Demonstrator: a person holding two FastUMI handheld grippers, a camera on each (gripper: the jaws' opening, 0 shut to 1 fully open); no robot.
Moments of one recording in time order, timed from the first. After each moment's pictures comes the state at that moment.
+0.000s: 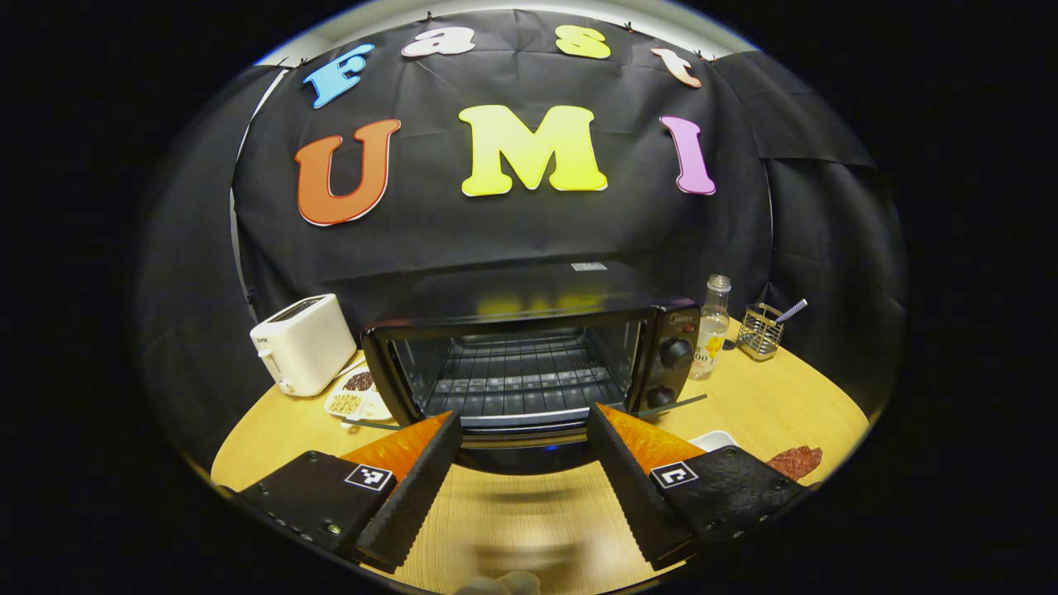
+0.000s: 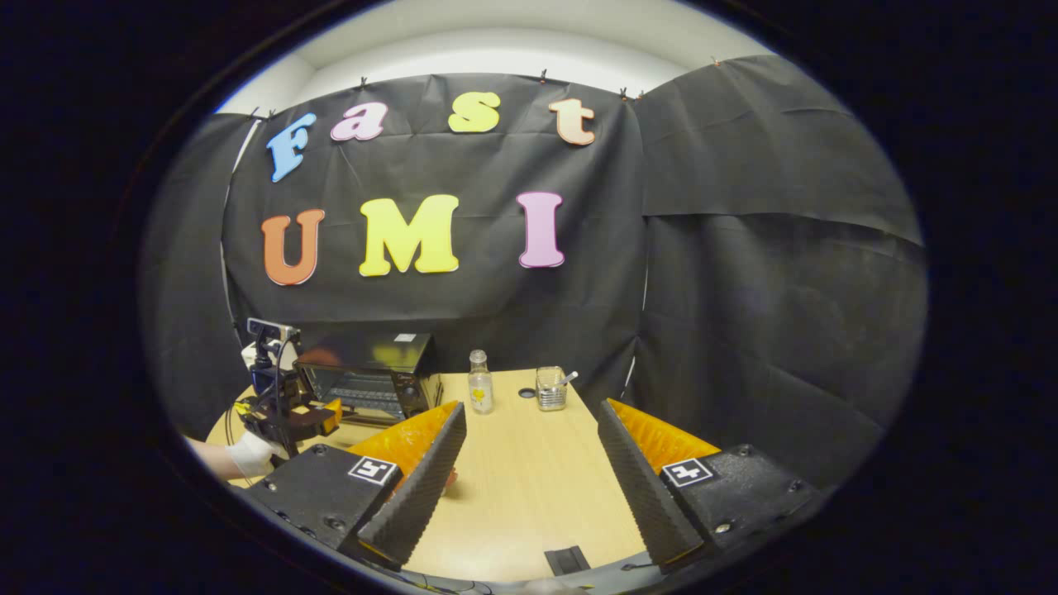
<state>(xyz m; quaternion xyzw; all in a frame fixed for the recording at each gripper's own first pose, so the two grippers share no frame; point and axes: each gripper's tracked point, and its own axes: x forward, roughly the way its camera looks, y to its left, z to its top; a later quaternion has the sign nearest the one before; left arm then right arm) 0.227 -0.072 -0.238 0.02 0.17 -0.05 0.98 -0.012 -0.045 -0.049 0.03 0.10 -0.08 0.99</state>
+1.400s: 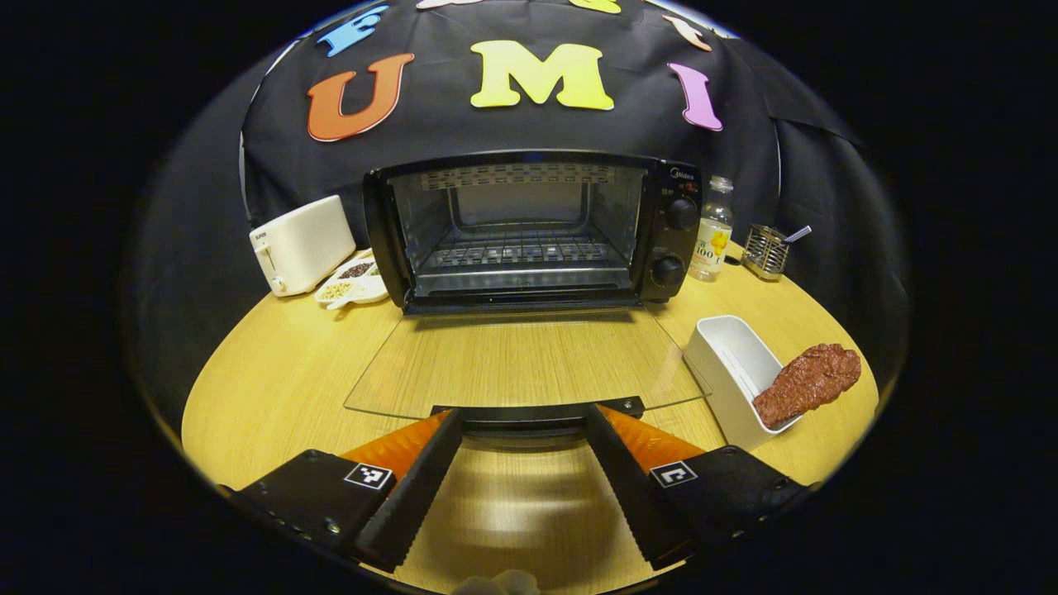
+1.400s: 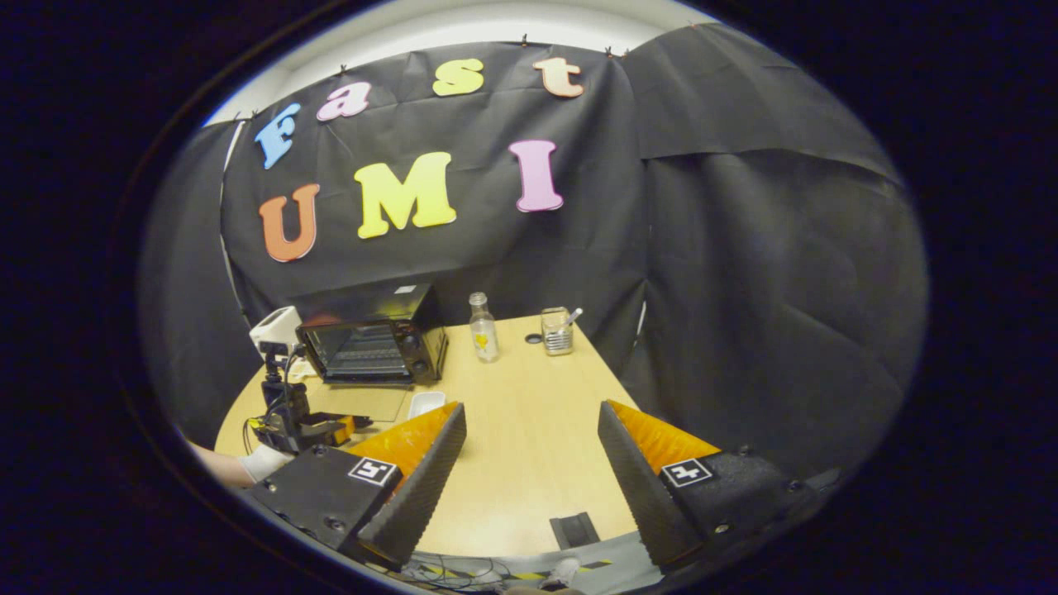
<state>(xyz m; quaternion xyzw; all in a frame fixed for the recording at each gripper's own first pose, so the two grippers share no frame) 0.167 -0.072 -0.347 0.00 0.28 -0.04 0.96 -0.013 -0.054 -0.140 0.08 0.19 -0.05 0.98</state>
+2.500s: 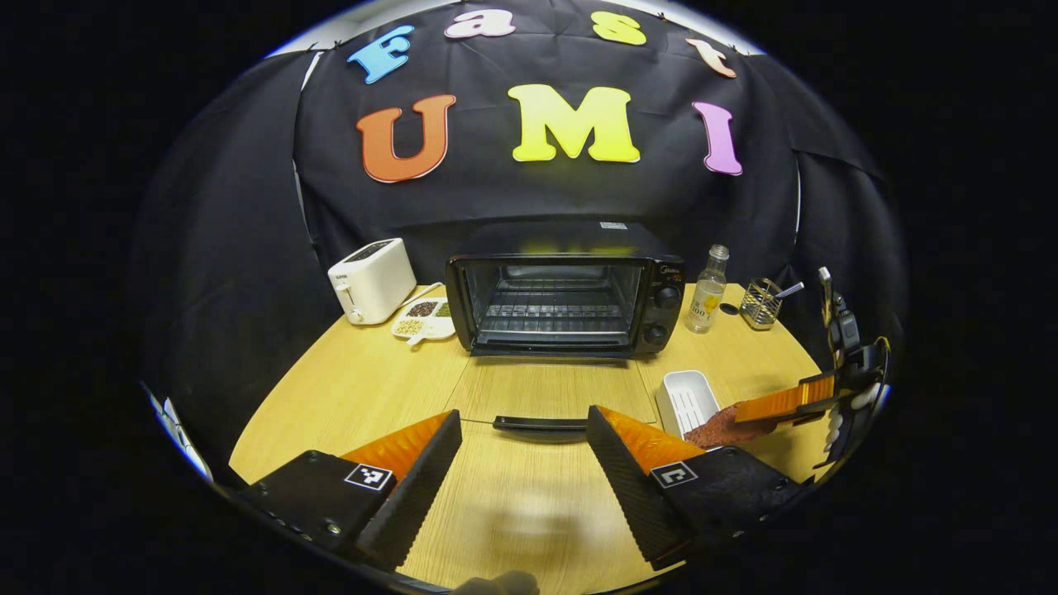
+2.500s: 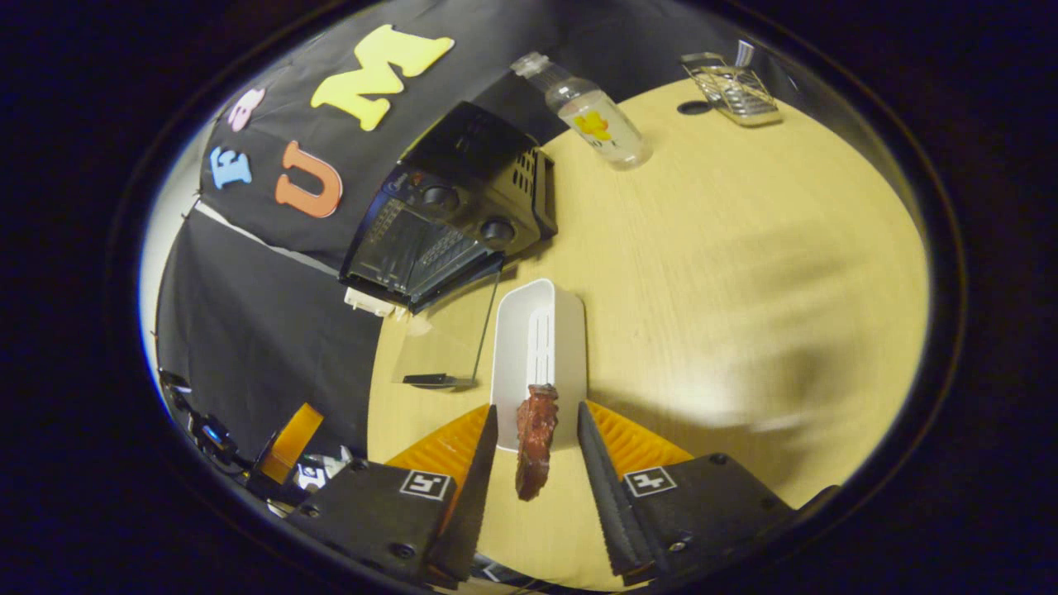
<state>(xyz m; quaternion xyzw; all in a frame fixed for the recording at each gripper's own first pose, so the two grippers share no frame) 0.098 -0.056 -0.213 -0.01 0.26 0.04 0.97 0.177 0.093 -0.334 0.31 0.48 0.23 0.78</state>
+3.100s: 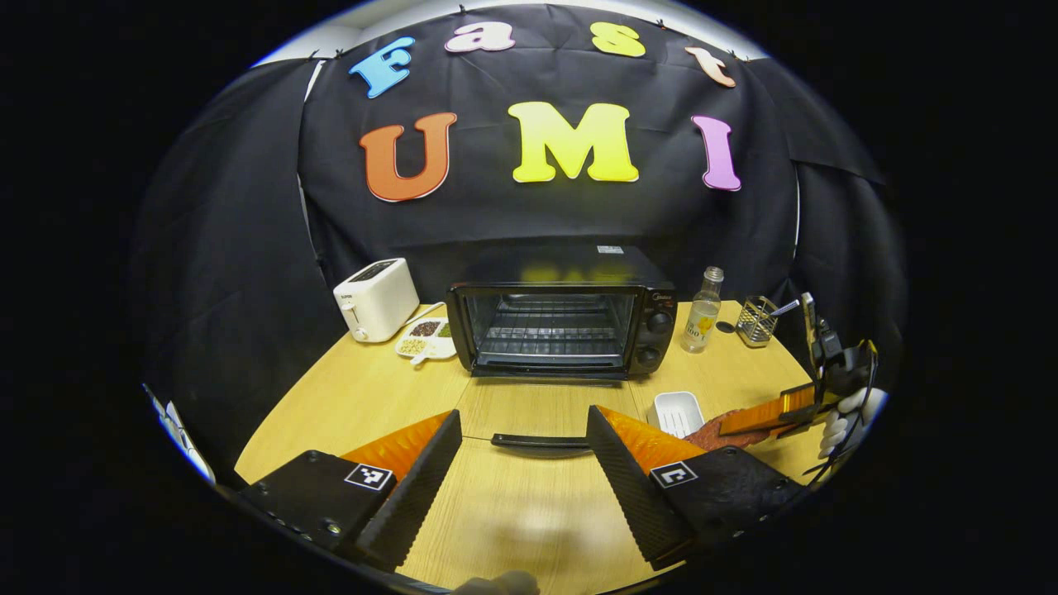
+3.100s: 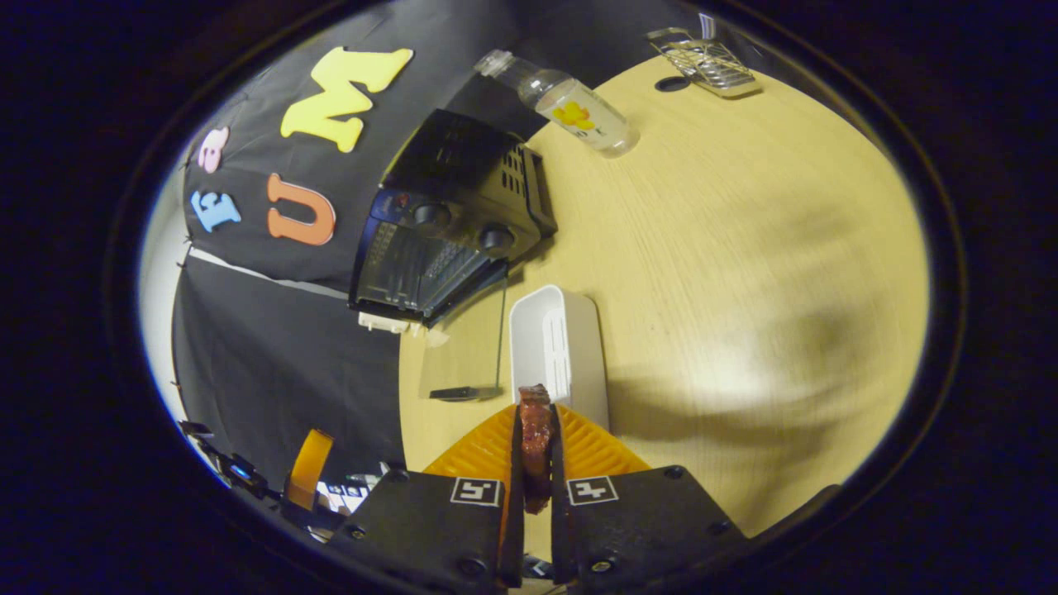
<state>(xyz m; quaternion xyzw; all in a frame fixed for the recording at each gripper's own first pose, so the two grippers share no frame) 0.097 -0.055 -0.183 0.00 0.23 0.04 0.97 0.190 0.100 -0.303 0.37 0.48 0.22 0.76</state>
